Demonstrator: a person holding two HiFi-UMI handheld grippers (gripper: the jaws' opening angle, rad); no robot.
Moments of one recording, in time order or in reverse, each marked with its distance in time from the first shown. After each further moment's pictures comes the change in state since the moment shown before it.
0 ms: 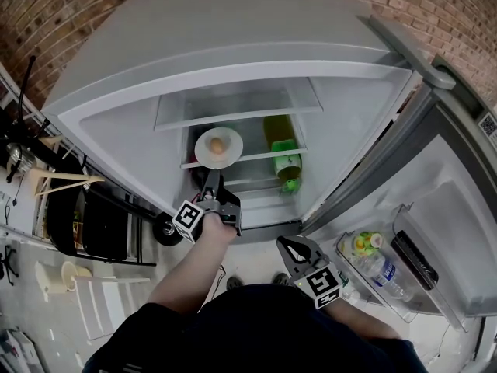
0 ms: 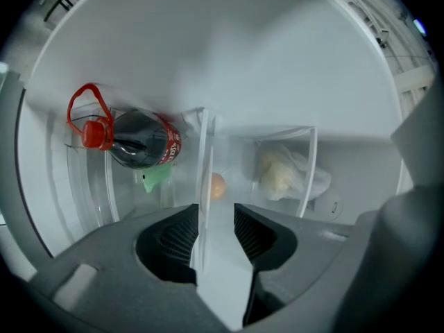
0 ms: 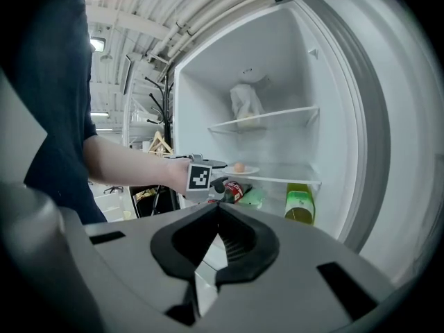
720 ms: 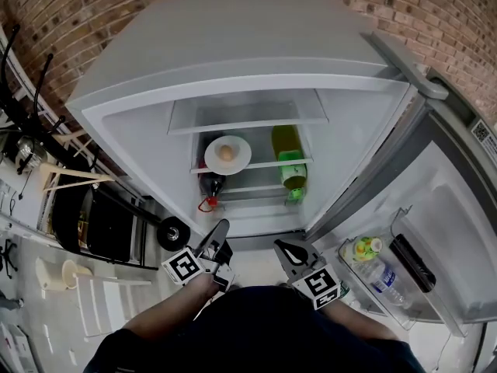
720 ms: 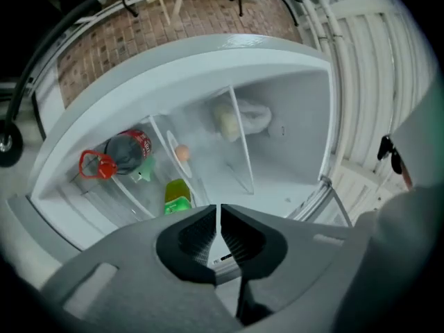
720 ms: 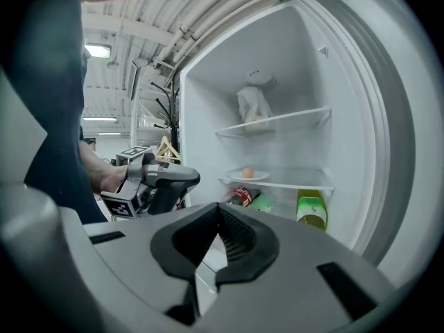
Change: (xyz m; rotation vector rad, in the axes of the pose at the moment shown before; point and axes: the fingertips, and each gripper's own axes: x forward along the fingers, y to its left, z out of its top) left arm -0.125 -0.047 -0.050 0.474 0.394 -0.066; right arm 0.011 0.012 0.012 -0.005 -0.034 0.066
